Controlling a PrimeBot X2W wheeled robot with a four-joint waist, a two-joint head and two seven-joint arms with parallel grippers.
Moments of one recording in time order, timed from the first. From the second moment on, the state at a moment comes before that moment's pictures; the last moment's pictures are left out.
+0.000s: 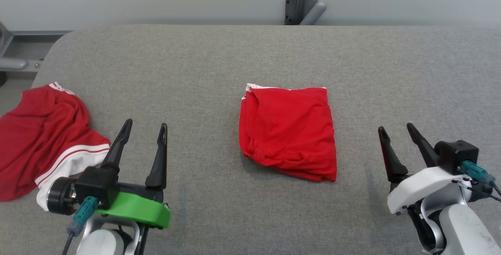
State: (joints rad) left arm -0.13 0.32 -0.35 -0.01 -0.37 0.10 -0.17; right arm -0.12 -0.18 0.05 0.17 0.29 0.13 -0.08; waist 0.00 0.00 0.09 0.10
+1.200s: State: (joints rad) left arm -0.25 0.28 -0.38 0.03 -0.37 0.09 -0.21; right arm -0.45 -0.32 0.56 0.52 0.59 0.13 -0.06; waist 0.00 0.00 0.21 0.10
